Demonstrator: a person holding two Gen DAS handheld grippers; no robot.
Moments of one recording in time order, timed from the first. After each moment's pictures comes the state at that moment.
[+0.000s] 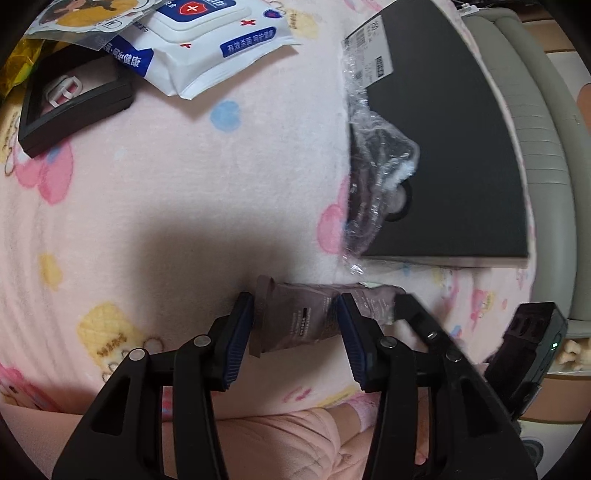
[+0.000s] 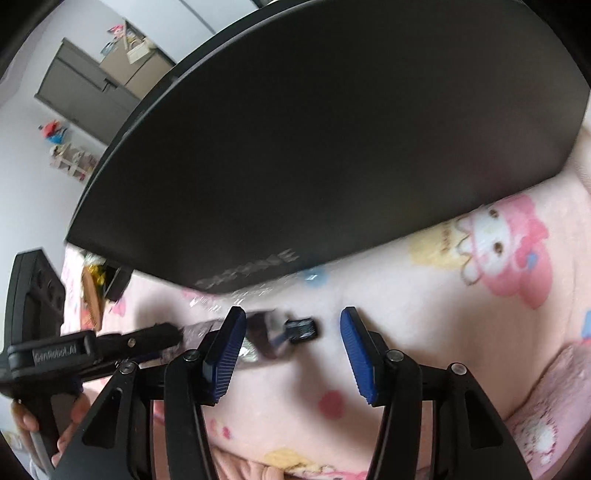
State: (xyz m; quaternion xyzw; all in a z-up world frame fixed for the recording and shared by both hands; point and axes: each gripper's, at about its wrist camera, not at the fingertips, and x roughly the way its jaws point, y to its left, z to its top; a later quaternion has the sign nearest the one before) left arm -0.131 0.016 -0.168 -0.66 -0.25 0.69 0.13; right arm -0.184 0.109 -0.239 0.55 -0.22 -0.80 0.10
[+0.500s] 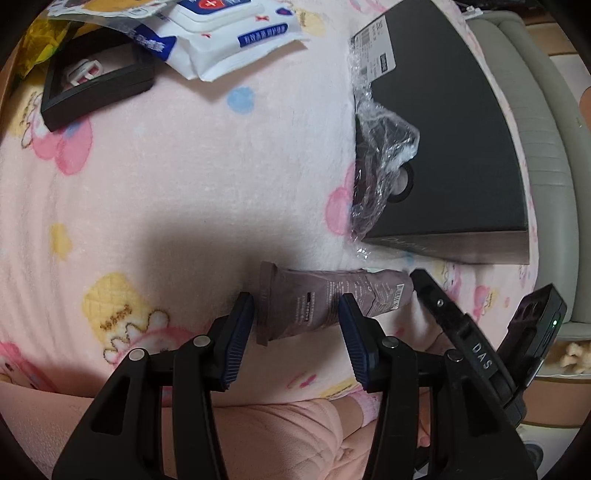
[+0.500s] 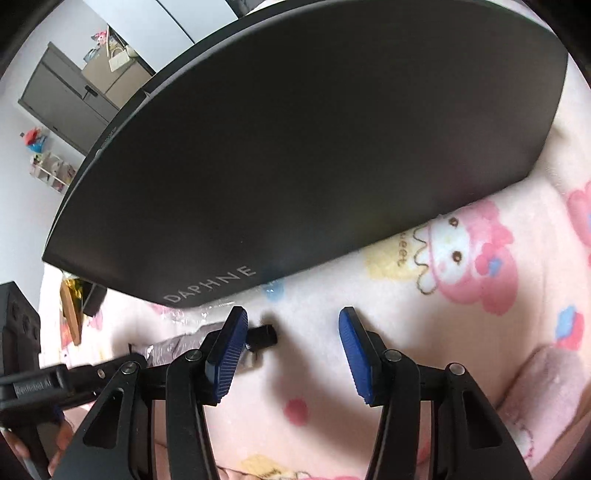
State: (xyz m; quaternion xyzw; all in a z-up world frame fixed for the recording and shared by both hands) left arm -0.114 0.024 -0.168 -0.67 -0.24 0.70 0.12; right arm -0.190 0.120 -0.253 0.53 -0.21 -0.82 0.03
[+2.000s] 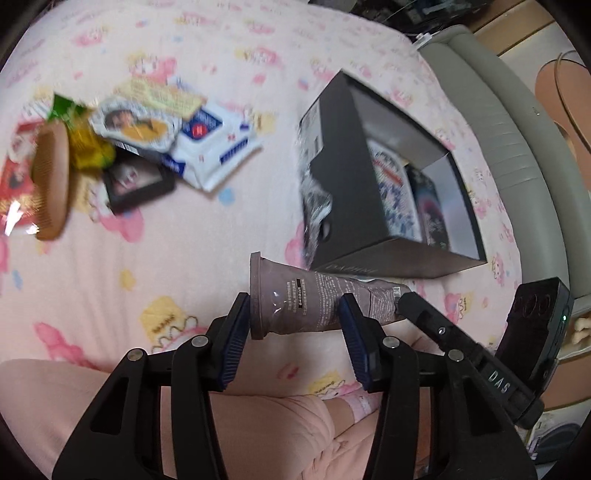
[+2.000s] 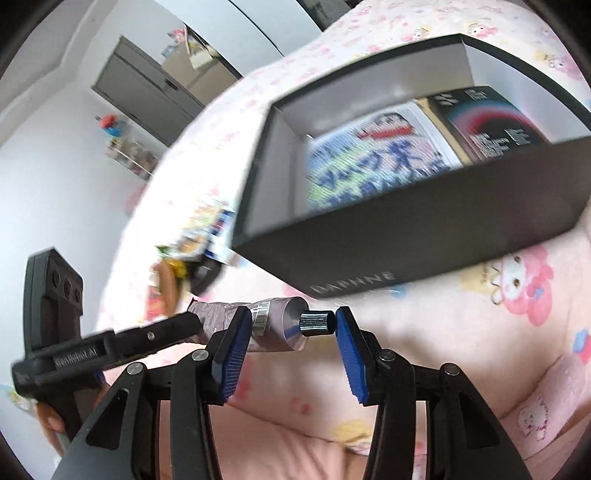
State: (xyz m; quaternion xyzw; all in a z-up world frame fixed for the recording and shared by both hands) left arm -0.072 0.007 -0.075 -0.56 -0.20 0.79 0.13; right arm -0.109 0.179 -0.136 0.48 -0.24 -0.82 0.19
